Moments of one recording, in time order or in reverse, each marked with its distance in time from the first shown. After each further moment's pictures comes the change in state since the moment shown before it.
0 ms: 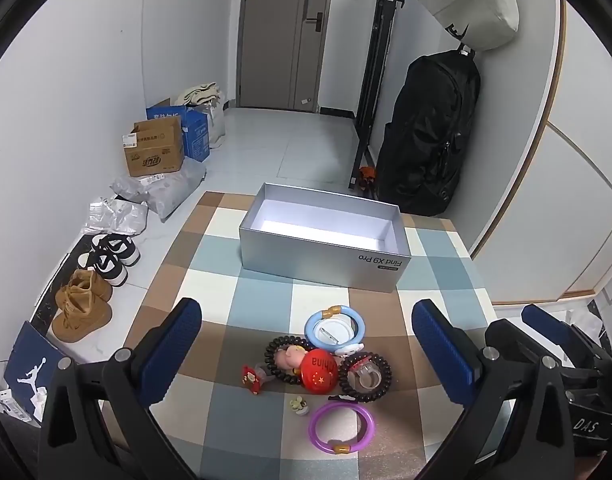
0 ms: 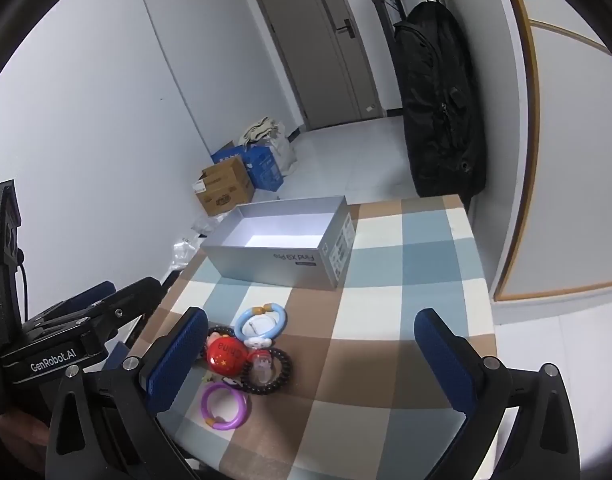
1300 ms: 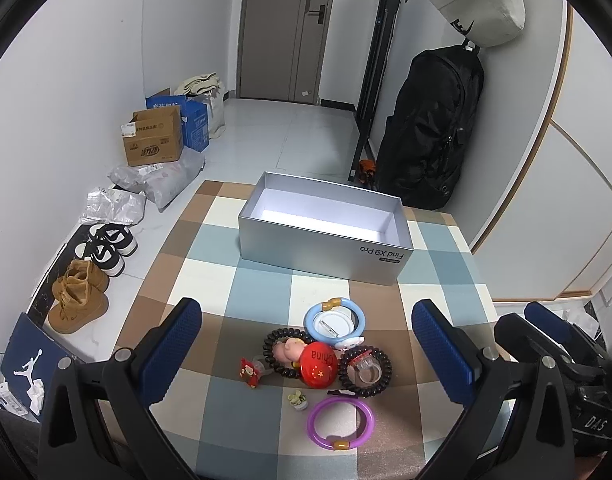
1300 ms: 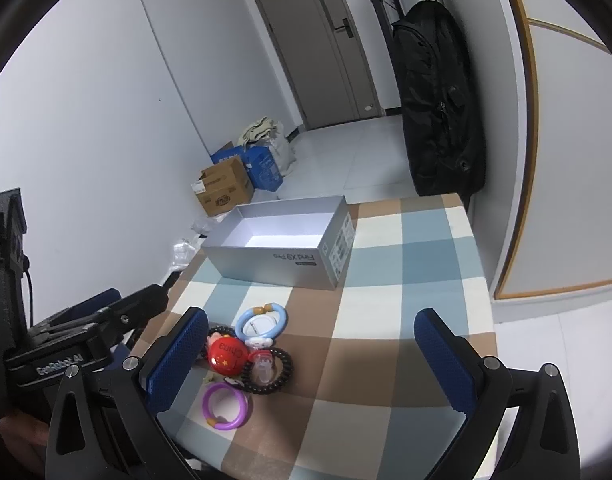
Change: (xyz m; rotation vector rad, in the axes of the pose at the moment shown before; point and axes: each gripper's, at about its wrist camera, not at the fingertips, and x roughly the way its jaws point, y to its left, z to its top) left arm 0.004 0.004 -0.002 -0.025 0.030 -0.012; right arm -0.002 0.001 0.000 0.014 -0.001 0.013
